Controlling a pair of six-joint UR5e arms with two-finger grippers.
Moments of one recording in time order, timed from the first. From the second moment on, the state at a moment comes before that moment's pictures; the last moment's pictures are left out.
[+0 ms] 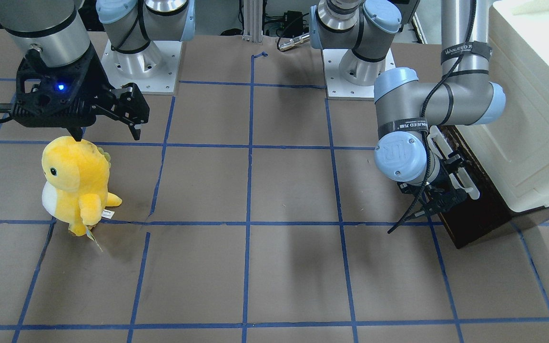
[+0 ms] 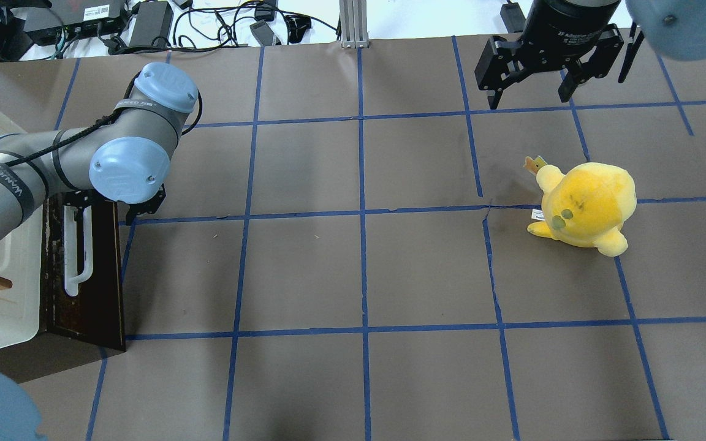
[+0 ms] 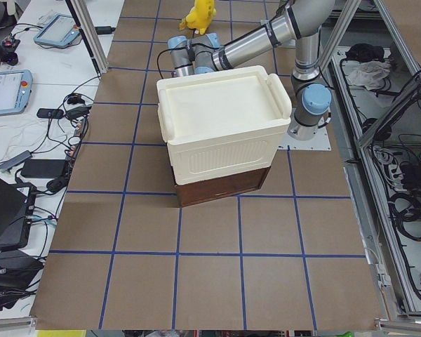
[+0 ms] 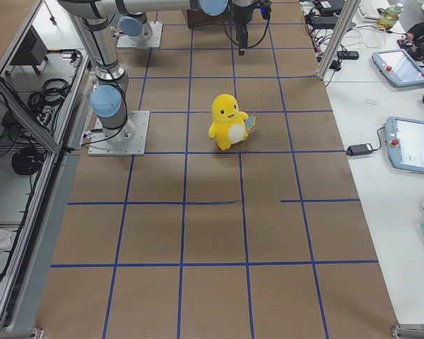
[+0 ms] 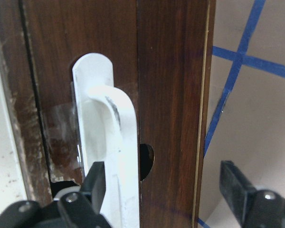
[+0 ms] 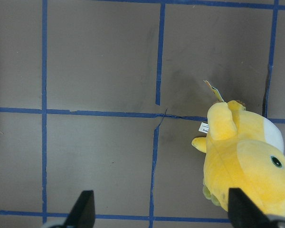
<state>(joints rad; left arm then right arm) -1.52 -1.89 -1.82 -1.32 2.31 -0.38 1.60 -1.48 1.44 -1.57 -1.58 -0.02</state>
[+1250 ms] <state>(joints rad) -1.52 -1.88 -1.82 -1.37 2.31 -0.38 1.60 -1.48 1.44 -1.57 -1.58 -0.02</state>
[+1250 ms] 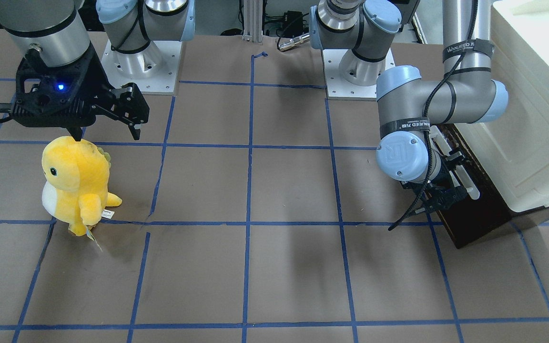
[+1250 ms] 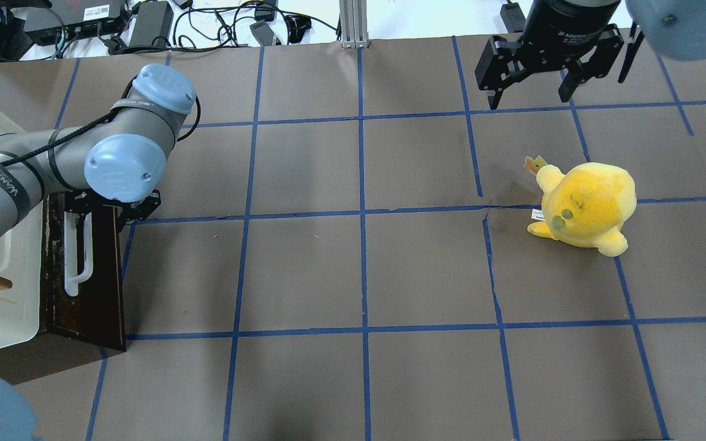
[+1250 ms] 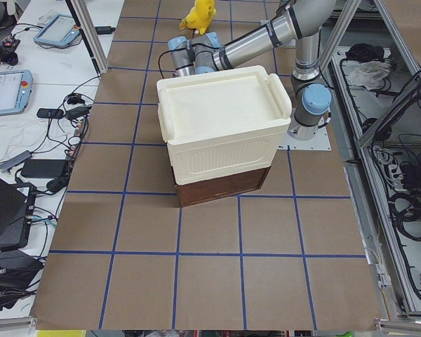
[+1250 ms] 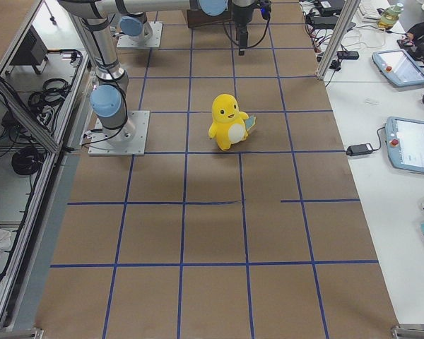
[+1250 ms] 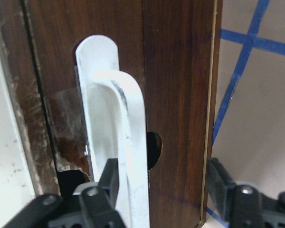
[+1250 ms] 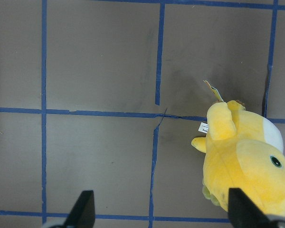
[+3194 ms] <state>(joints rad) -1.49 -1.86 -1.81 -1.43 2.31 -0.38 1.60 -1.48 1.44 -1.57 -1.58 -0.02</state>
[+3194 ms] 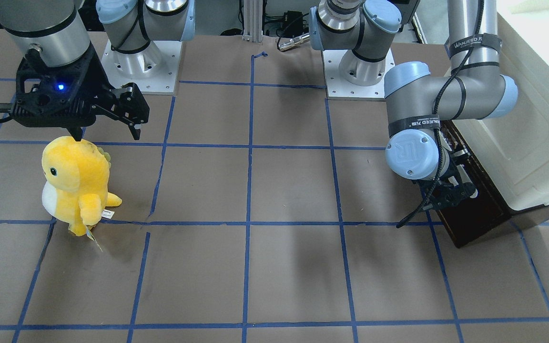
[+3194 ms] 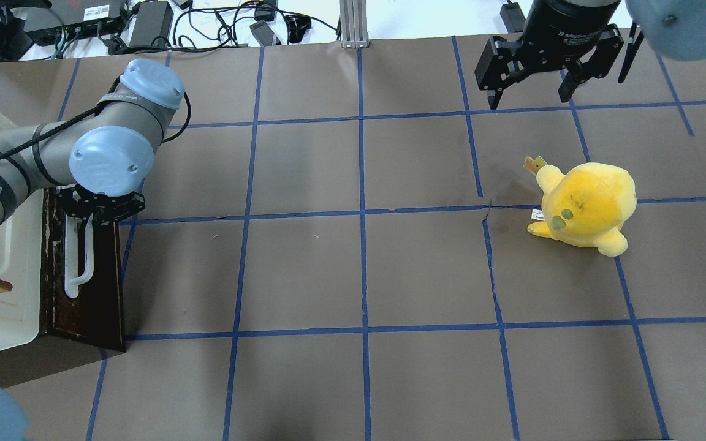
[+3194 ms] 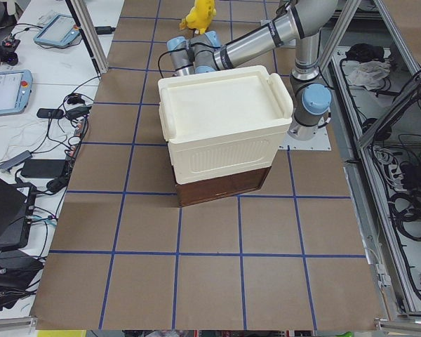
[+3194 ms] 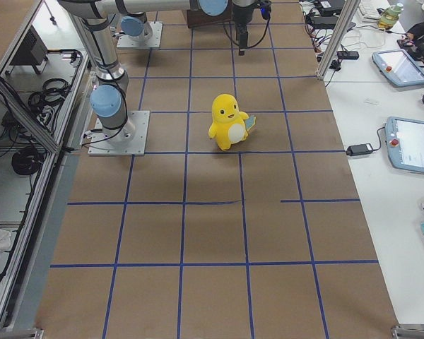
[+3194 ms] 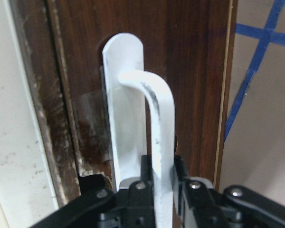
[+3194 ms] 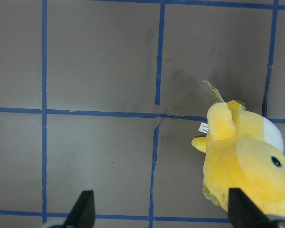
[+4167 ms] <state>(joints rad) -1.52 -1.89 -1.77 -1.47 2.33 -0.44 1.60 -1.48 1.44 -1.57 -1.58 -0.02</state>
